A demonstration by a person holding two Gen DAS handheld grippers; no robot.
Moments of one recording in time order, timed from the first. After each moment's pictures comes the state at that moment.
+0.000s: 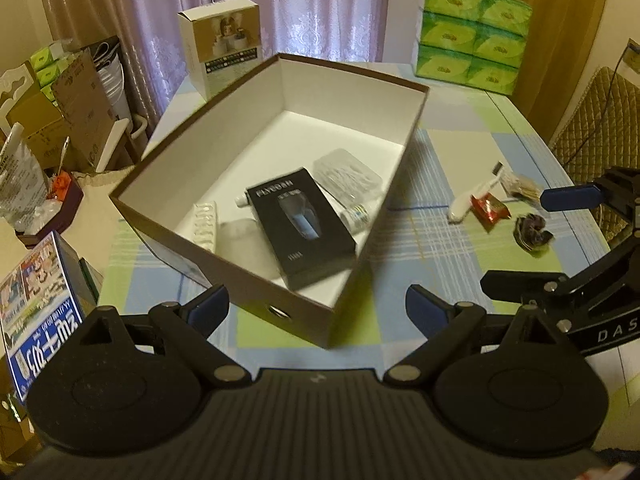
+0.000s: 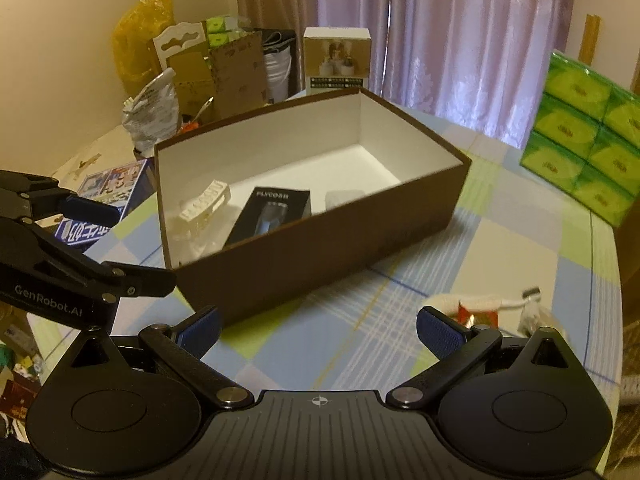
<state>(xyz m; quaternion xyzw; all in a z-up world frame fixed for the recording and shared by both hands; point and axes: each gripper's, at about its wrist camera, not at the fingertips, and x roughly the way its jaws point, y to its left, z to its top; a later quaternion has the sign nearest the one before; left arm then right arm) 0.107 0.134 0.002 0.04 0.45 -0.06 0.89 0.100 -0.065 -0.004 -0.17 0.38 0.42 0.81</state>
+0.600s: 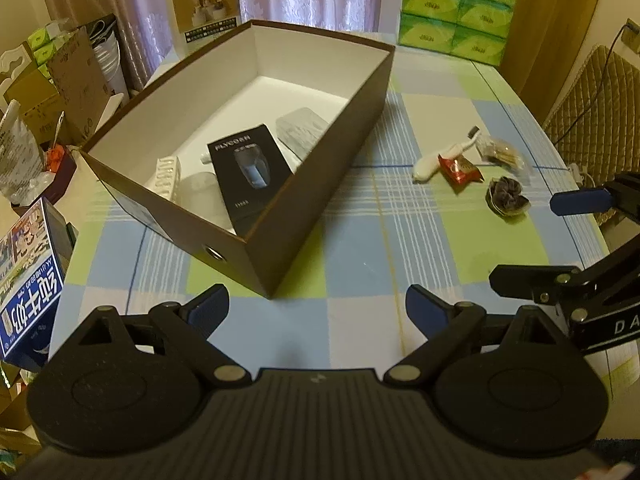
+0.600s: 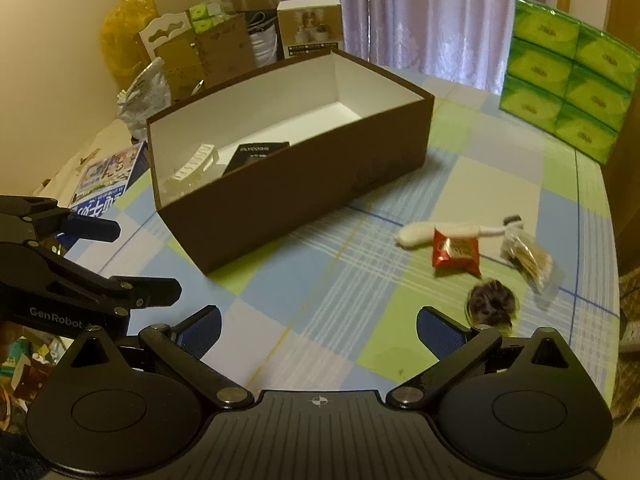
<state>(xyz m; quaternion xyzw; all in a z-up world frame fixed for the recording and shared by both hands) 0.078 0.083 -0.015 0.03 0.48 -0.05 0.87 0.096 -0.125 -0.011 -0.14 0.44 0.41 0.79</state>
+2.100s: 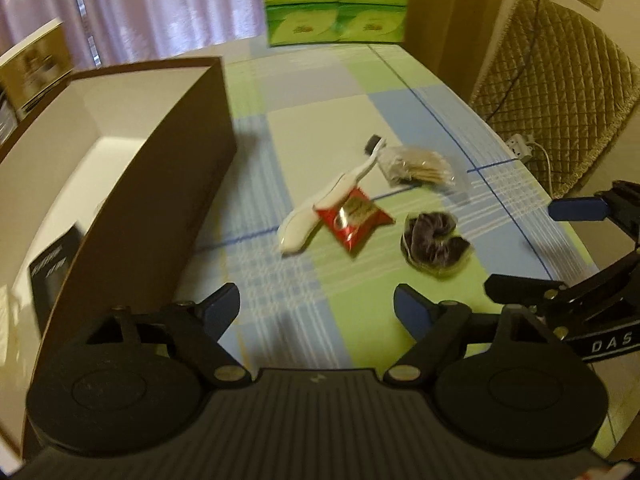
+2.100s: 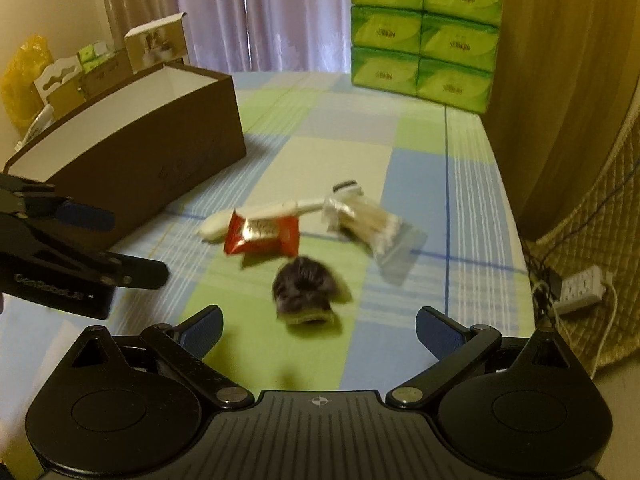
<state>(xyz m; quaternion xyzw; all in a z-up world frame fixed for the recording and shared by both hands) 0.192 -0.049 -0.077 0.10 0.46 -0.19 0.86 0.187 -0.217 -0.067 -0.10 0.41 0.28 0.86</state>
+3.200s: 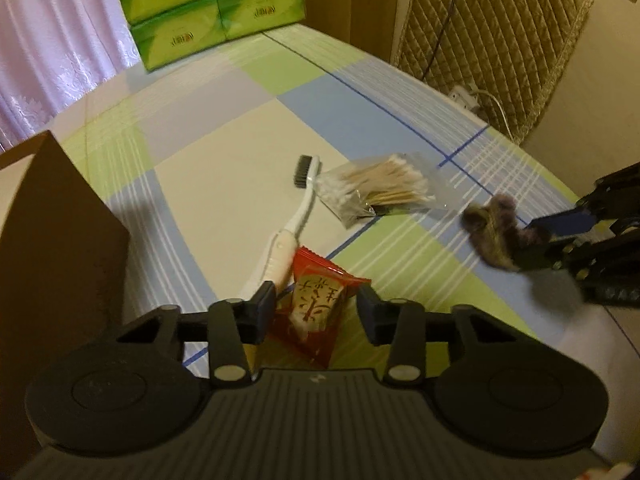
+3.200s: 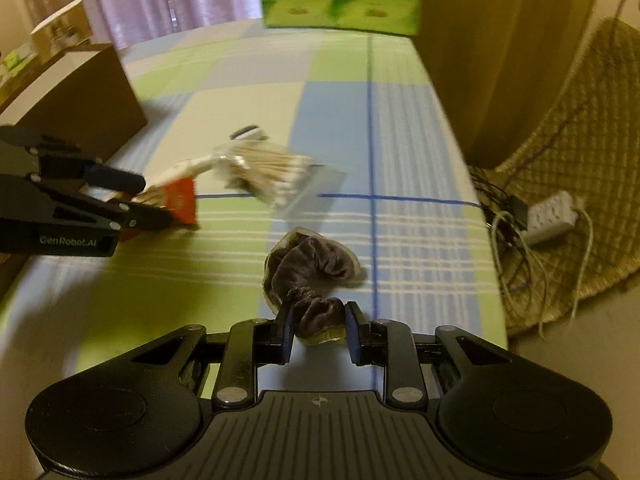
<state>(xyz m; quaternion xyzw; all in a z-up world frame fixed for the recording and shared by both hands) 0.270 -0.112 -0.128 0.19 0.45 -0.32 0.81 0.230 -0.260 -0.103 -0.07 0.49 0.18 0.85</state>
